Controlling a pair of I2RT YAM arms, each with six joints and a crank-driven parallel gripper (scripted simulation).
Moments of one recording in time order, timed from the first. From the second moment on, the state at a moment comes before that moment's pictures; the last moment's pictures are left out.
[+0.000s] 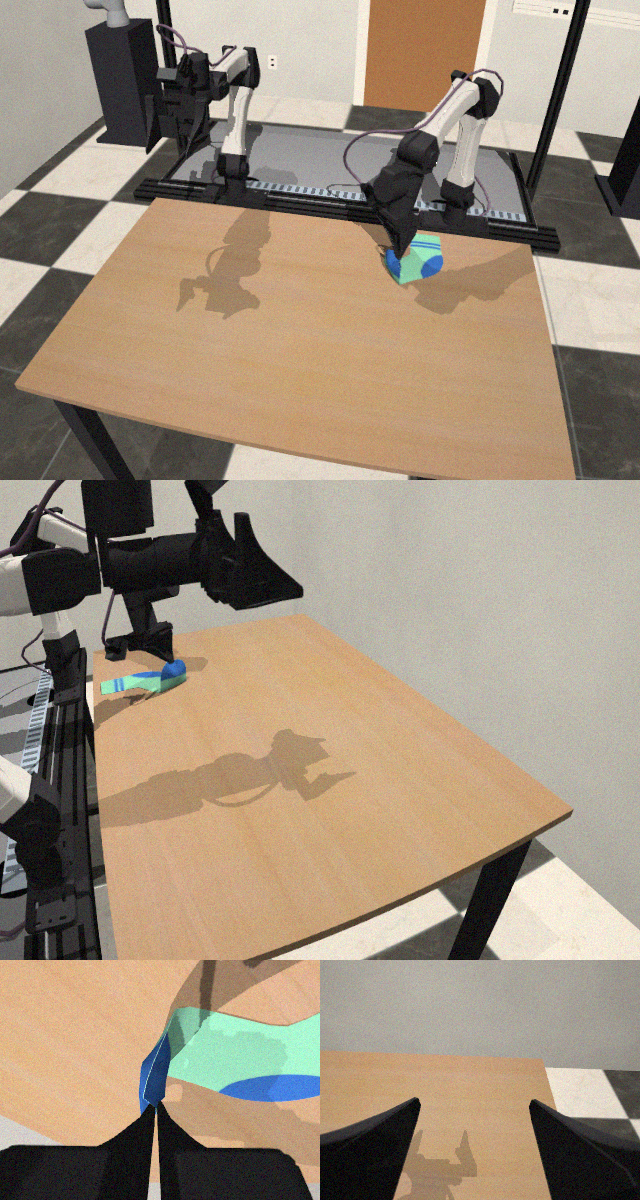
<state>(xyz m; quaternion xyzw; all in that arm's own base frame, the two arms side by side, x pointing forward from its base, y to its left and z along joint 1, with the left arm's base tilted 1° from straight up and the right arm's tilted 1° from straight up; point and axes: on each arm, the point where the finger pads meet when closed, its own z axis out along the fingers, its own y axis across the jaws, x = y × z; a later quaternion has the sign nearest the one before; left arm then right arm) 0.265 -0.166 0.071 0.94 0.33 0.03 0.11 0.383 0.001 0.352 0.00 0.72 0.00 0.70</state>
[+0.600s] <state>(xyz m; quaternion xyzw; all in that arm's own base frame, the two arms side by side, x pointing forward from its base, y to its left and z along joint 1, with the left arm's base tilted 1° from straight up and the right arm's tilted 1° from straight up) 0.257 -0.152 0.065 0.93 0.33 0.05 0.16 0.383 0.001 0.352 0.00 0.72 0.00 0.70</state>
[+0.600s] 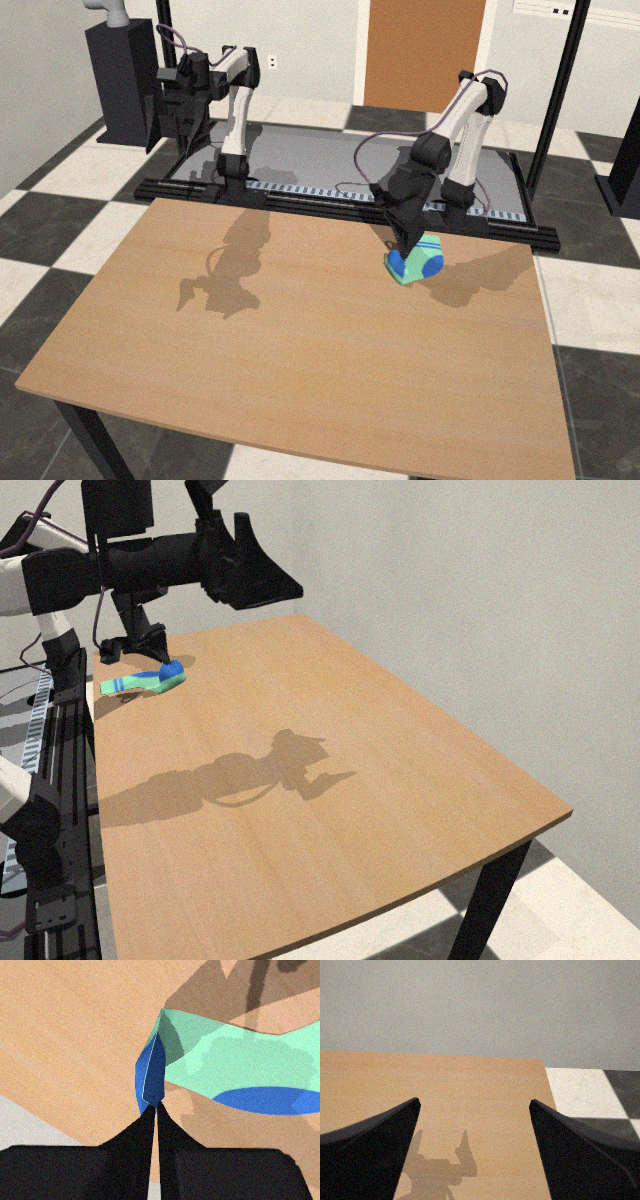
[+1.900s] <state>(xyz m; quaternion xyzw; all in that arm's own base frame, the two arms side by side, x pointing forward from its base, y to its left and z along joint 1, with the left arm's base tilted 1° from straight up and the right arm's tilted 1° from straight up) 0.243 -0.129 0.032 0.91 0.33 0.07 0.23 0.383 0.001 0.352 0.00 0.72 0.00 0.70</state>
